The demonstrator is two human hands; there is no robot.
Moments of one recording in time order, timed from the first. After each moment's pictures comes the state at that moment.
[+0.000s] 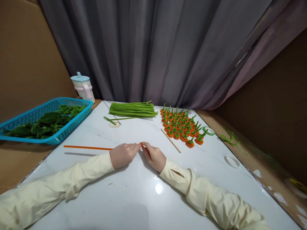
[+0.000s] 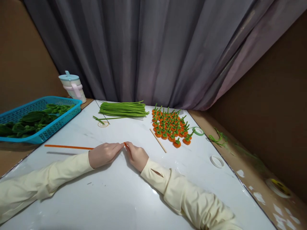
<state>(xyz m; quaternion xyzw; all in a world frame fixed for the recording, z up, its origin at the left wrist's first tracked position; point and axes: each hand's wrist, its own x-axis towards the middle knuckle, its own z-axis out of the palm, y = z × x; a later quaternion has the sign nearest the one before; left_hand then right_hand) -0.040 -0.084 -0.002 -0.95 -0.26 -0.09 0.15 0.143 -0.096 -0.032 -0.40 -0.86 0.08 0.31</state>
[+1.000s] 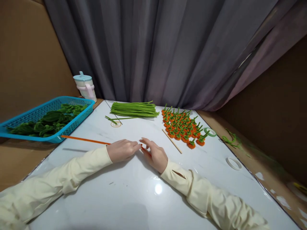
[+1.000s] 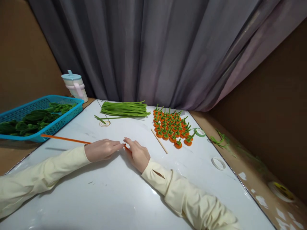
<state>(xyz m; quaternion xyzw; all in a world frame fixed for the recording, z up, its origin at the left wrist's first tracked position) -0.041 -0.078 0.029 -0.96 -0.24 0.01 0.10 0.145 -0.101 -0.024 -0.40 -0.84 0.07 0.35</state>
